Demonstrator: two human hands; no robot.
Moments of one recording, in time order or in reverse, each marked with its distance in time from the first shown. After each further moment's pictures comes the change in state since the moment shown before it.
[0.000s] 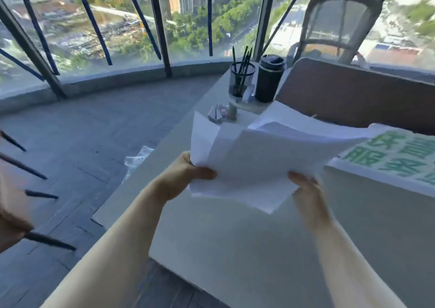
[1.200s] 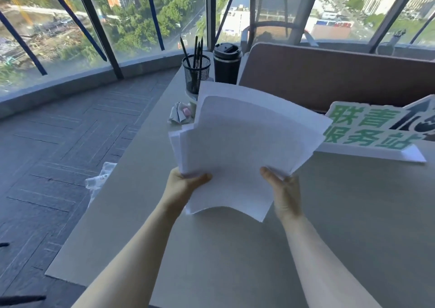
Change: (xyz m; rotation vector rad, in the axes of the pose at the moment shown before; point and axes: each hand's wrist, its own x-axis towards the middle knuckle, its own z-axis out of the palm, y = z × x) left_hand 0.062 -0.049 0.036 -0.090 0.148 -0.045; right_hand 0.008 0.015 0.014 -0.134 0.221 -0.166
